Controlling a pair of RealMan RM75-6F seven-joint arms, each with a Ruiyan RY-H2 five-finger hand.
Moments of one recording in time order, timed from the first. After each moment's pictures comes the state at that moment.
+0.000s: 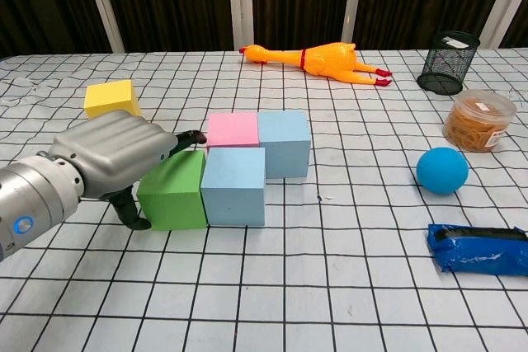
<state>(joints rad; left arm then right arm) -0.71 -1.72 -0.01 -1.72 0.98 1.33 1.10 0.06 -1.01 0.03 -1.75 -1.47 1.41 -0.07</state>
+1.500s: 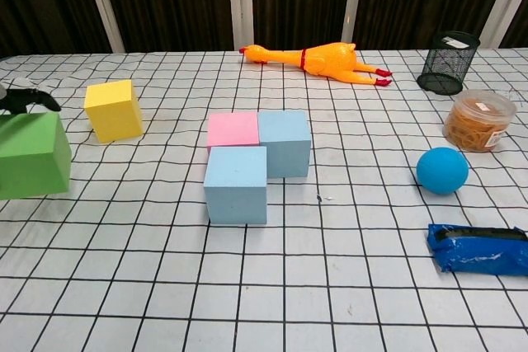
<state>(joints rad) -0.54 -1.25 0.07 -1.84 1.11 1.30 0.78 0.07 -1.01 0.01 -1.76 -1.49 1.39 -0.05</state>
